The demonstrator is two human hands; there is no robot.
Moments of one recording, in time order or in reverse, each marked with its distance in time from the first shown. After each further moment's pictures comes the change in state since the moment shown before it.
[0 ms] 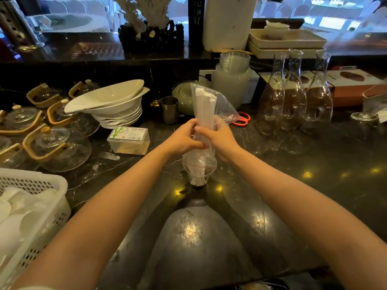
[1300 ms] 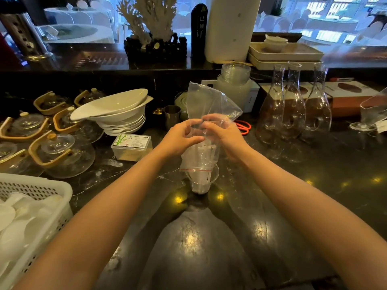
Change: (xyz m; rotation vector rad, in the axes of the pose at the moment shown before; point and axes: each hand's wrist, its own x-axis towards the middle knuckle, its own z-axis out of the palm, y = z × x) left_hand -0.008 0.010 -0.022 0.087 0.122 0.142; right_hand 0.014 -0.013 -0.013 -0.043 -0.052 -0.104
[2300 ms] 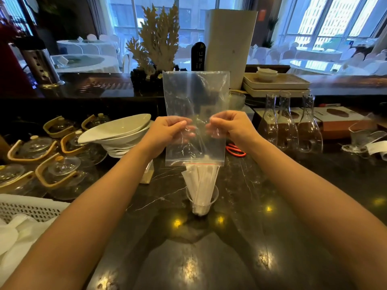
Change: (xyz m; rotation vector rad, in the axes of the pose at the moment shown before) left_hand 0.011 0.033 -0.057 -0.350 0.122 0.007; right_hand 0.011 -0.078 -0.019 -0.079 -0.037 -0.094
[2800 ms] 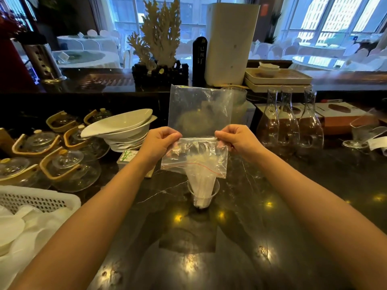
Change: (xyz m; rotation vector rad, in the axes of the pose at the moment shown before) left_hand -0.030 -0.028 -0.002 0.164 0.171 -0.027; right_hand -0.023 0.030 -0.002 -0.146 0.033 0.121
